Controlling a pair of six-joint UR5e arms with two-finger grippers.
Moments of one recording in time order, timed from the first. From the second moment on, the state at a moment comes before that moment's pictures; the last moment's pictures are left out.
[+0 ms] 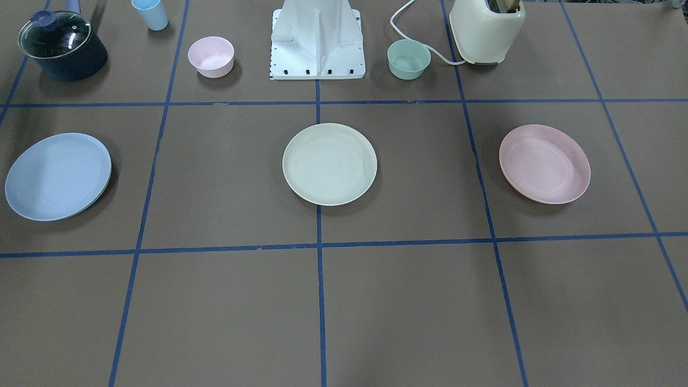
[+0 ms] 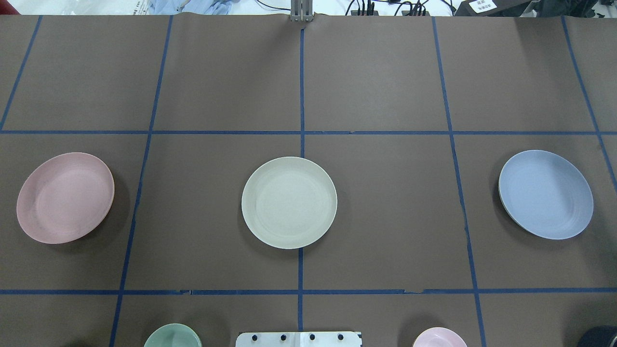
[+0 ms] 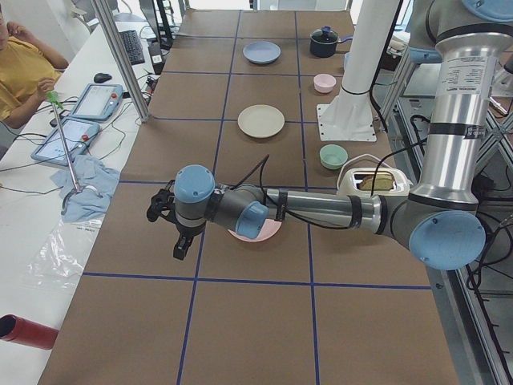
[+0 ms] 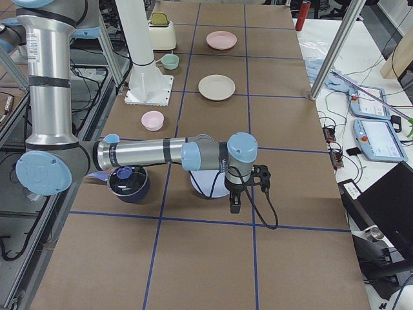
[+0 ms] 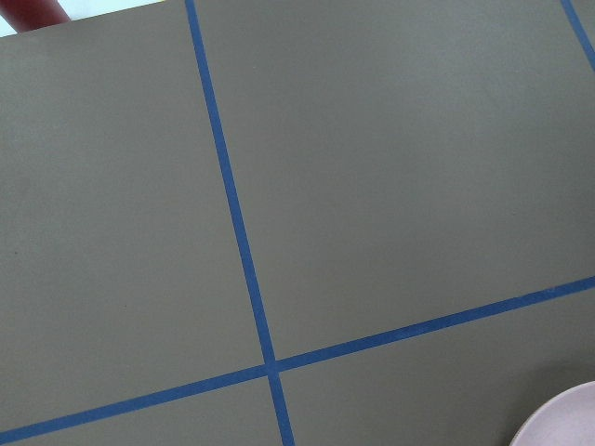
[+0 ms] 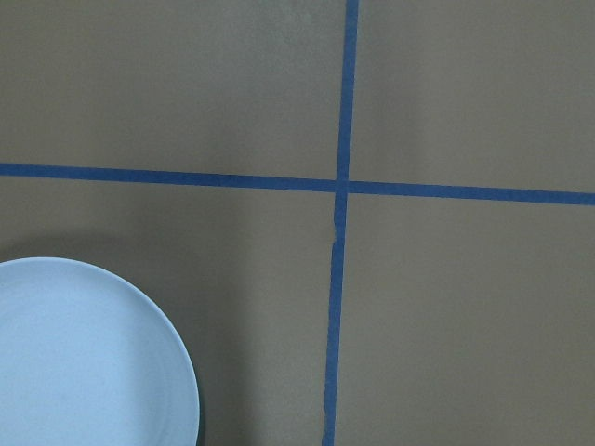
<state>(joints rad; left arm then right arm) -1.54 -1.65 -1.55 -1.91 -2.39 -0.06 1.52 -1.60 1.72 -1.62 2.32 0.04</state>
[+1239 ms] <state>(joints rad) -1.36 -1.60 -1.56 -2.00 -2.41 -0.13 1.49 -1.62 1.71 -1.62 2.45 0.04</state>
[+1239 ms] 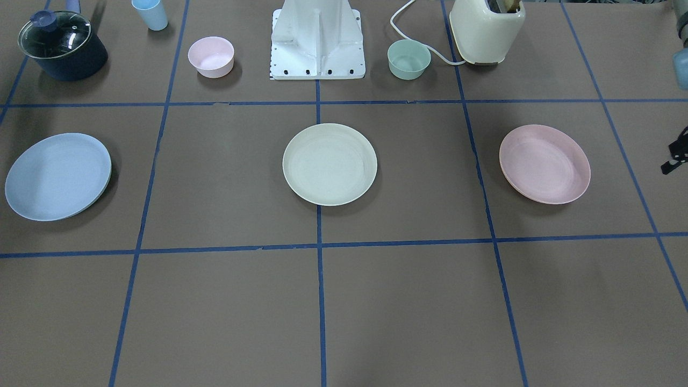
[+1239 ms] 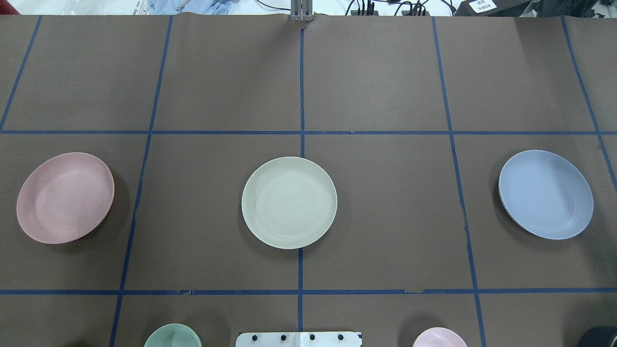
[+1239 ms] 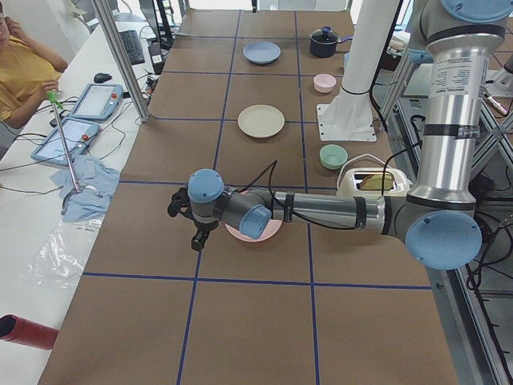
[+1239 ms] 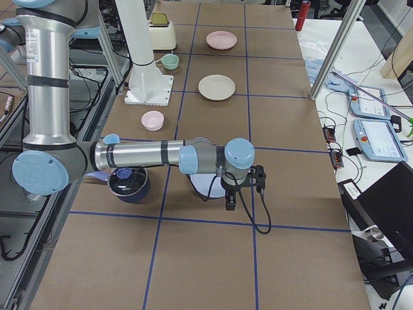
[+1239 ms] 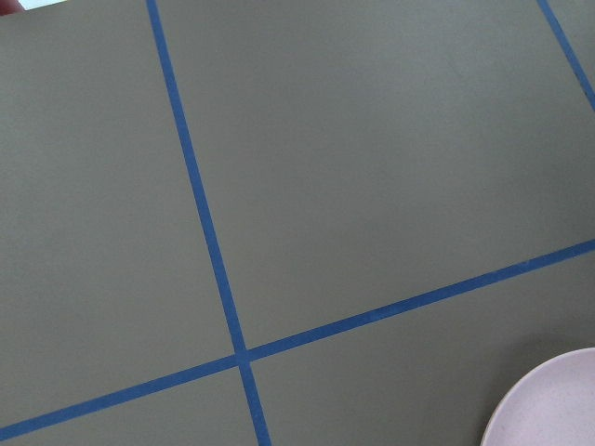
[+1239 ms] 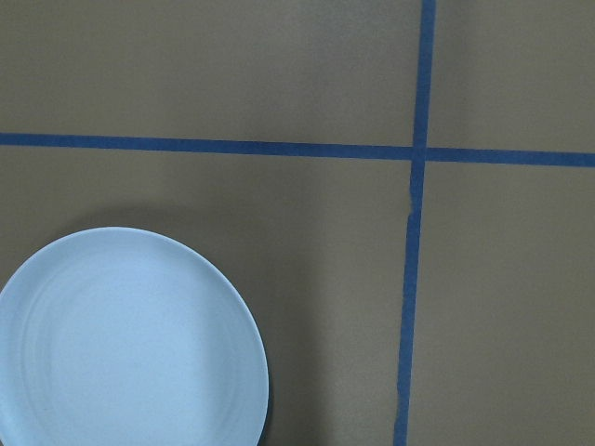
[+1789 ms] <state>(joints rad) -1.20 -1.53 -1.51 -2.11 -2.44 -0.22 1.42 -1.62 1.69 -1.59 2.45 0.04</state>
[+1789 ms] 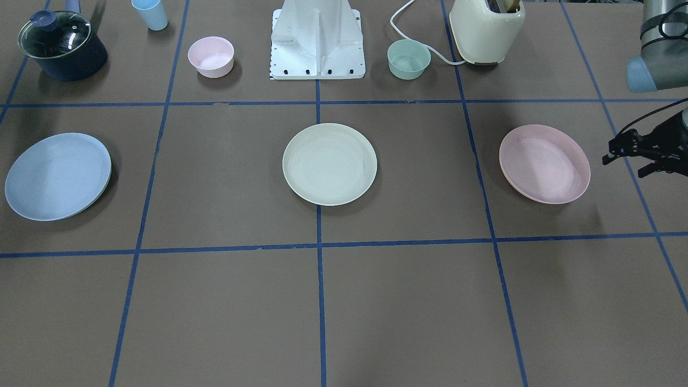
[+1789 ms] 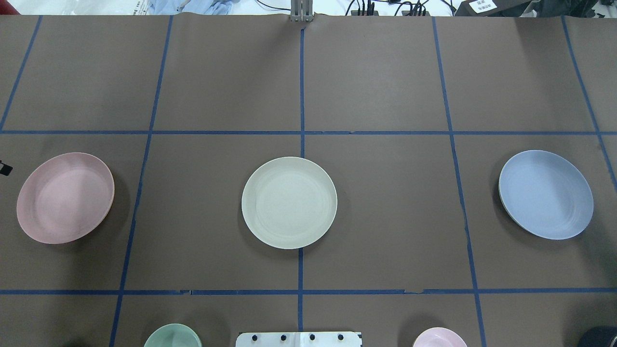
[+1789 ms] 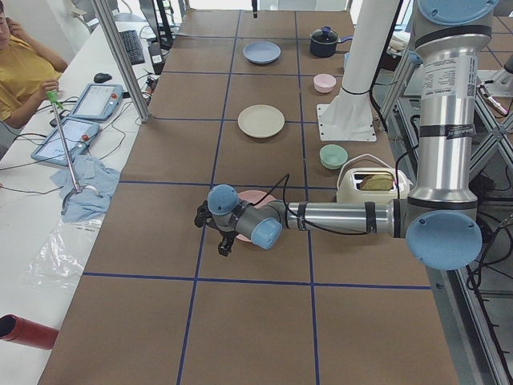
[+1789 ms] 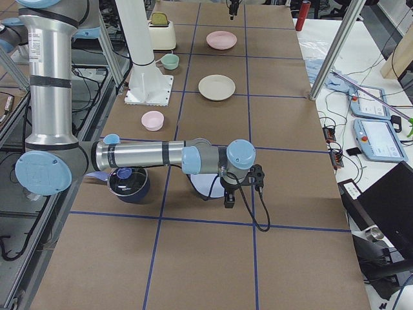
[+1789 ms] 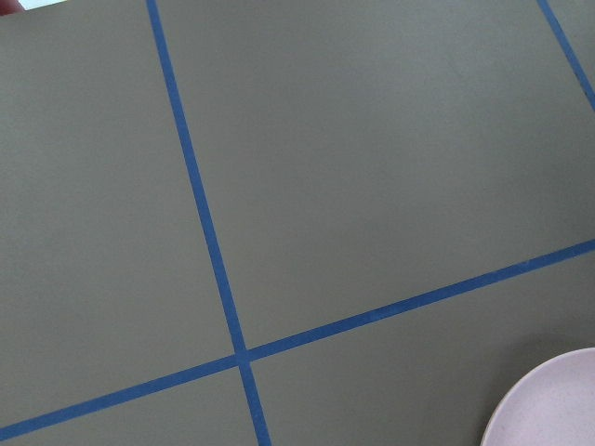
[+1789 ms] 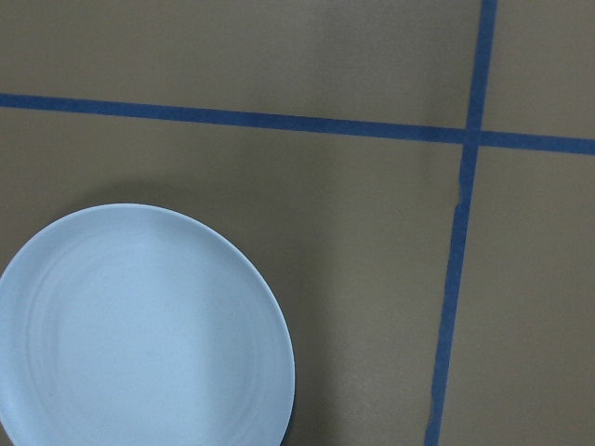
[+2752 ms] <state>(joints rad) -1.12 -1.54 -1.44 -2.12 -2.48 -0.28 1.41 -1.62 1.67 -1.57 2.46 0.04</state>
